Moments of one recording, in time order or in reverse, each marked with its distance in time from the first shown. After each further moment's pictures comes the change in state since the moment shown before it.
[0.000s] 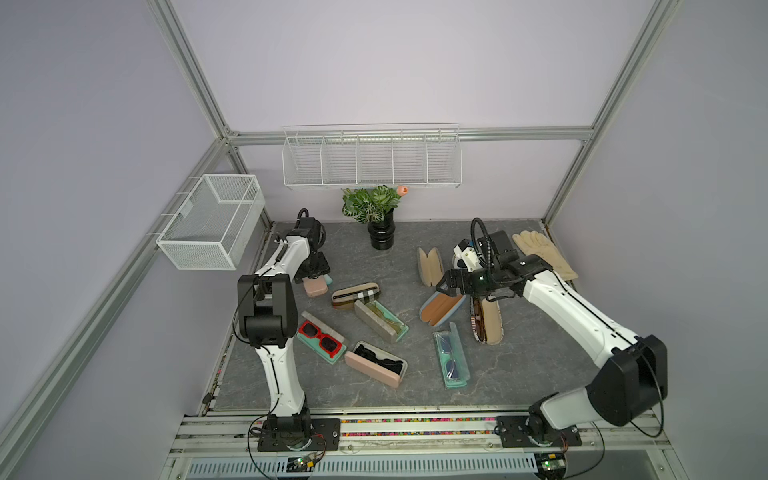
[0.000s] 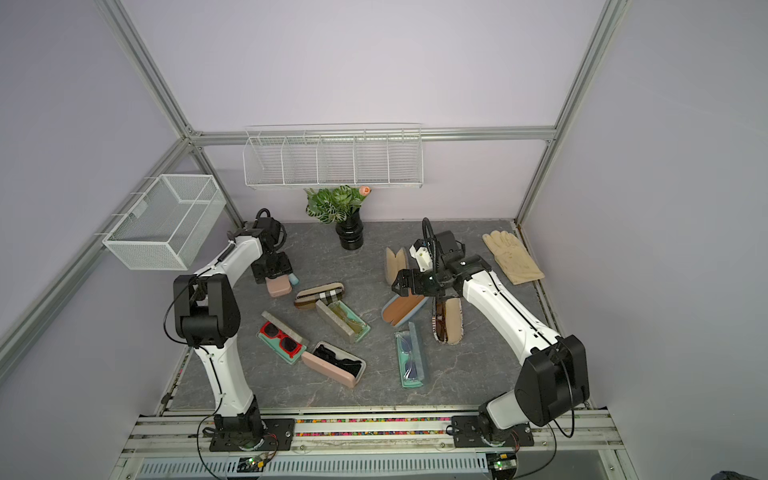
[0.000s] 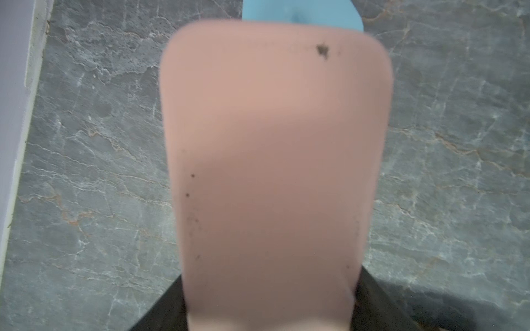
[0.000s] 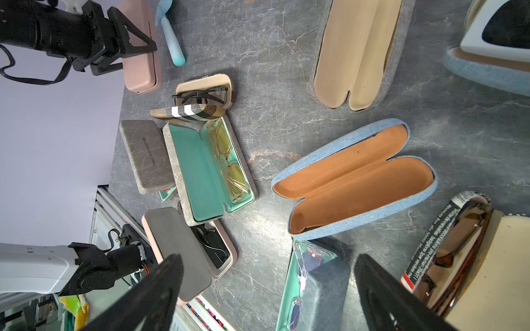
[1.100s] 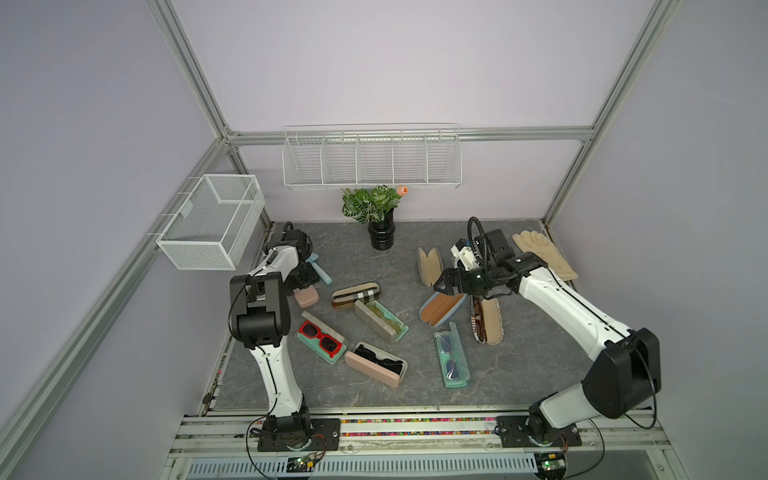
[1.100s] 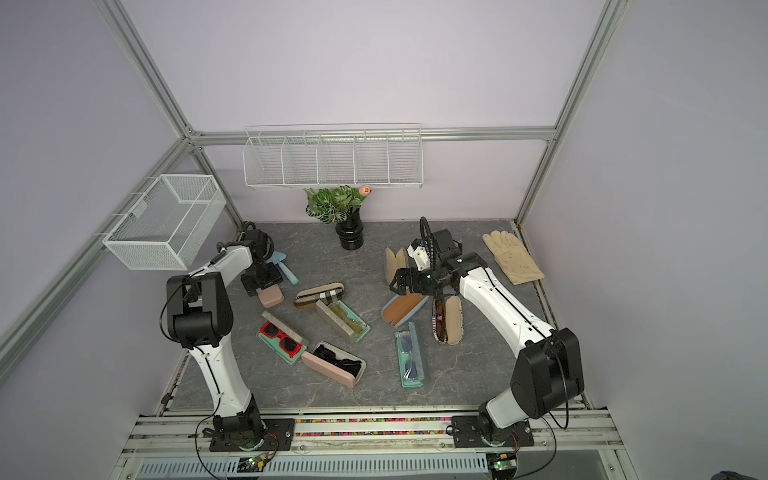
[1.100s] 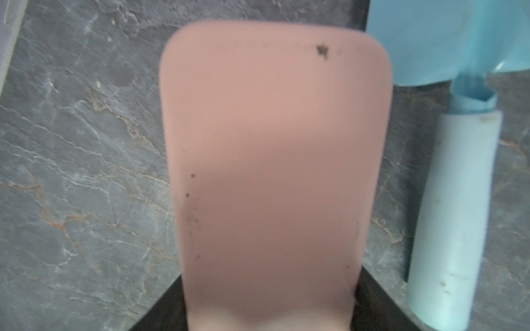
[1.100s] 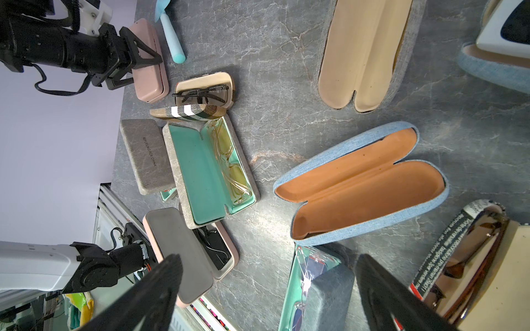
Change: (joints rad) left arm 0.095 0.003 -0.135 0.105 0.026 -0.048; right arm 0.001 0.039 0.021 -0.002 -0.018 -0.002
